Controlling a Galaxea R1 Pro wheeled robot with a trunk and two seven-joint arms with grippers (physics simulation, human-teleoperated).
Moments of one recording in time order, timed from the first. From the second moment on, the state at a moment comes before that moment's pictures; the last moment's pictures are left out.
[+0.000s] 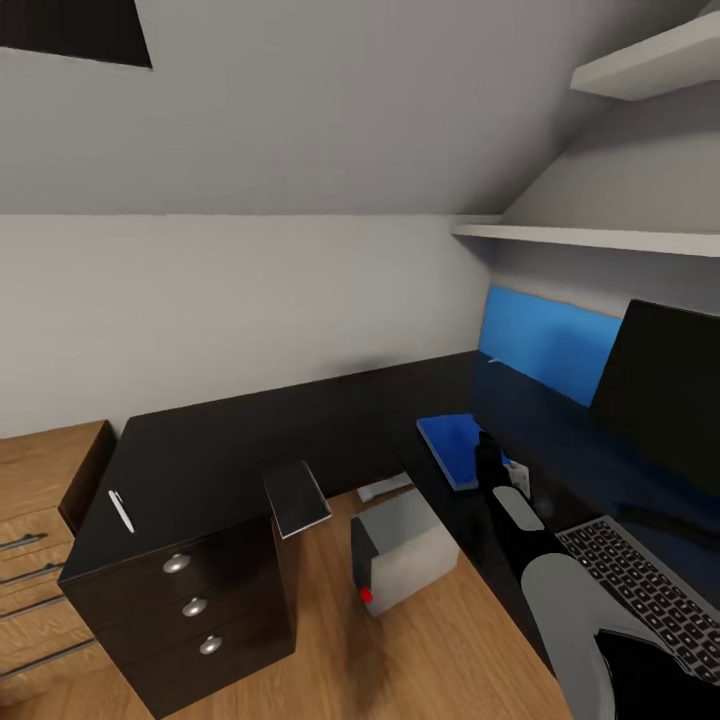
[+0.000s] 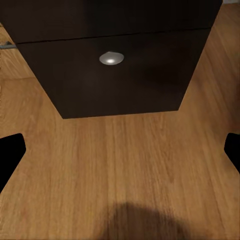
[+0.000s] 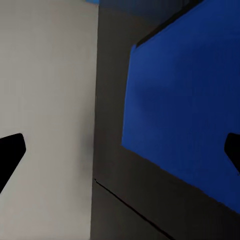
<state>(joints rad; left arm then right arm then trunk) -0.06 -0.05 -0.14 -0.35 0.25 -0.64 0.30 -0.86 0.04 -0.22 -0.49 -1.22 -0.15 0.05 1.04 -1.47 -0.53</state>
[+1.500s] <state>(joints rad) -0.06 -0.05 -0.06 -0.36 0.27 -0.65 0.30 -0.86 0.17 0.01 -0.37 -1.23 -0.12 0.02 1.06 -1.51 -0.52</state>
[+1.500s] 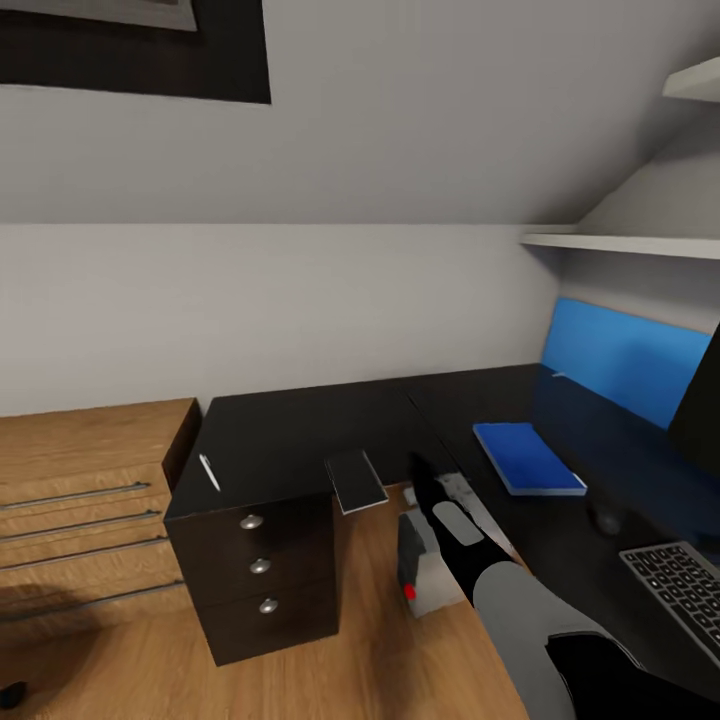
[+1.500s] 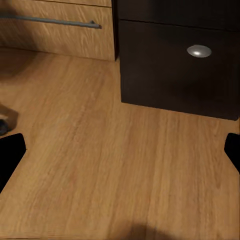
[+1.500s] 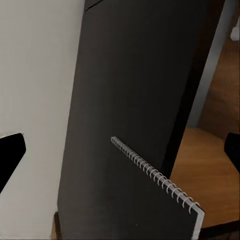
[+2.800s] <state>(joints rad) -0.06 -0.04 -0.03 -1.31 0.53 0.41 0.30 -0.86 0.17 0.00 -0.37 -1.23 -0.08 0.05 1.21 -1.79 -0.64</state>
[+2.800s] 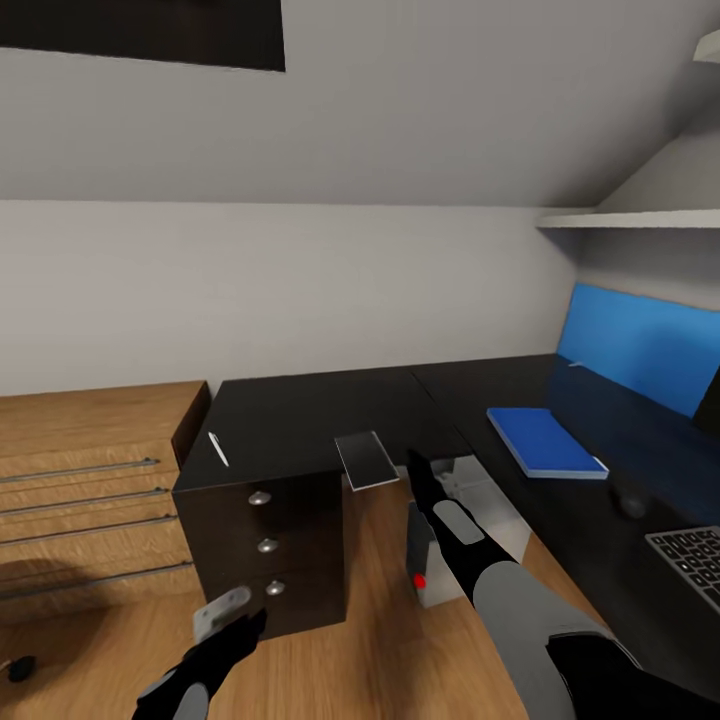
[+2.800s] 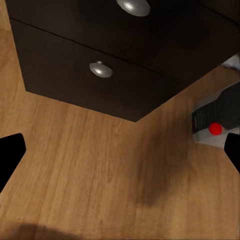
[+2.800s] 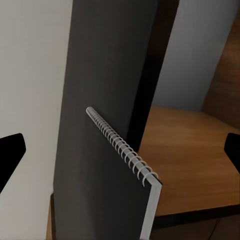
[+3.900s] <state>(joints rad) -0.06 -0.02 -0.03 -1.30 0.53 0.40 0.30 -0.85 0.17 0.01 -0.36 -1.23 0.10 0.06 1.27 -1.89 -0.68</state>
